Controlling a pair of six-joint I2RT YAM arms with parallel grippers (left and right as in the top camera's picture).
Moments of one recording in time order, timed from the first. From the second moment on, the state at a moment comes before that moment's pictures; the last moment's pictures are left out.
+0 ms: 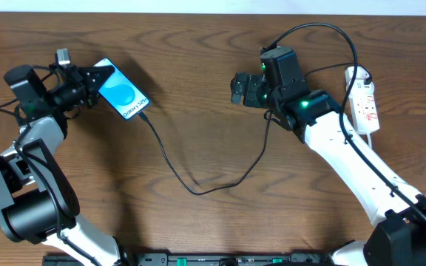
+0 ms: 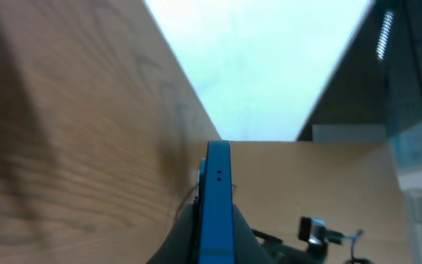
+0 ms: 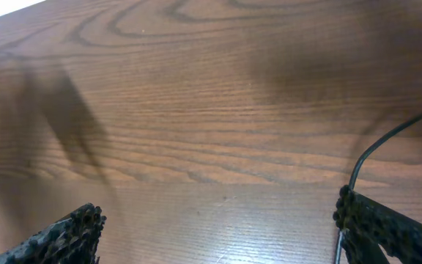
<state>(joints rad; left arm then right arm) 0.44 1.88 1.04 0.35 1.25 -1.02 0.46 1.62 1.30 -0.49 0.00 0.54</state>
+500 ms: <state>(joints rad) 0.44 1.88 1.04 -0.06 1.08 -0.72 0.46 1.62 1.30 -0.49 0.00 0.54</state>
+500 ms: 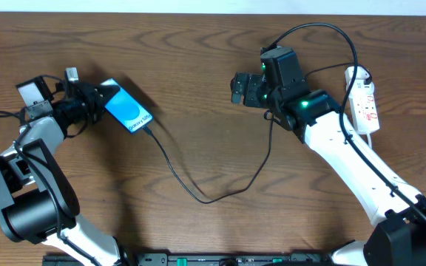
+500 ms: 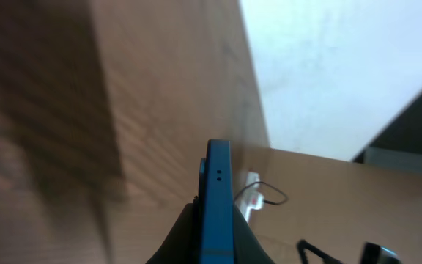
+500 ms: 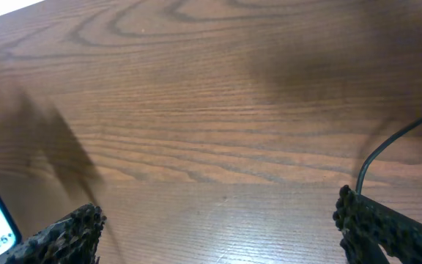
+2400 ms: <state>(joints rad) 0.33 1.93 1.04 -0.46 0.72 -0.38 0.46 1.62 1.30 -0.51 0.00 0.54</state>
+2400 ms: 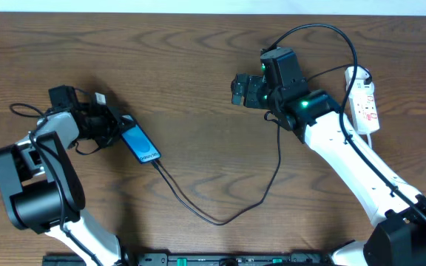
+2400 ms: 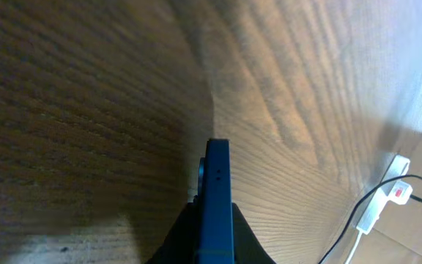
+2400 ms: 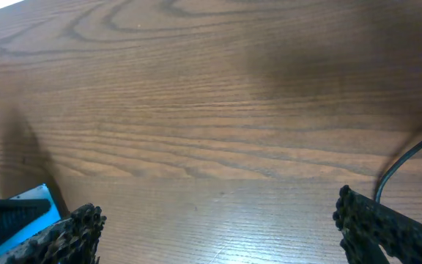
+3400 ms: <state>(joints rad) 0.33 1.93 1.04 -0.52 0.69 -0.36 0.46 1.62 1.30 -0.51 0.00 0.54</state>
